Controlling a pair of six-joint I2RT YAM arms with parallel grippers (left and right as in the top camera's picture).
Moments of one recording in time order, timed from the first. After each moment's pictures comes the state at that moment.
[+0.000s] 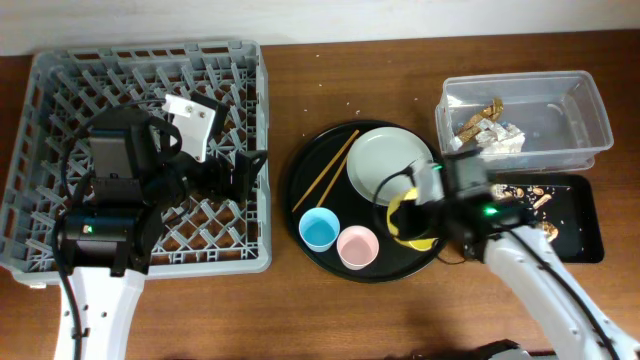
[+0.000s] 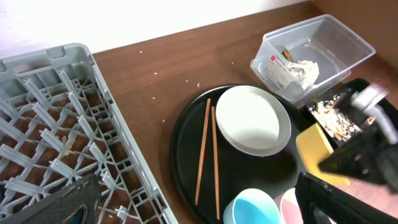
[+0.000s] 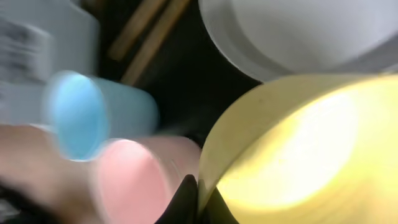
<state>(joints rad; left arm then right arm) -0.08 1.19 1.27 -0.72 0.49 0.13 0.27 1.31 0.87 -0.70 -0.34 0.23</state>
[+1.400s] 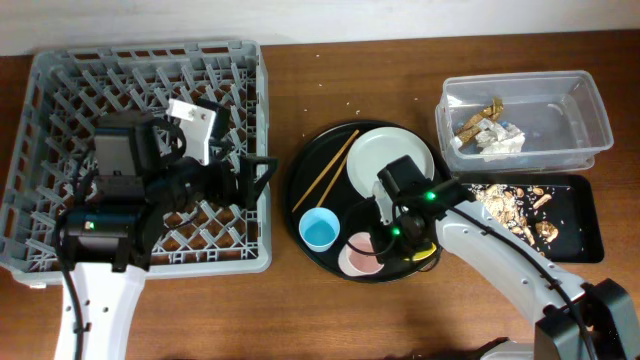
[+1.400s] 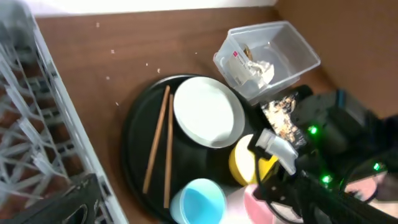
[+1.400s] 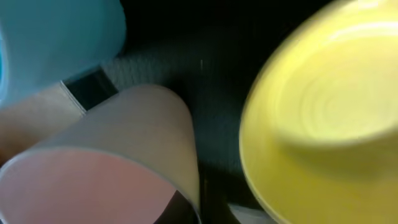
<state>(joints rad) -0.08 1.20 1.27 -0.77 0.63 -0.03 0.45 1.52 0.97 -0.90 -0.29 0.23</state>
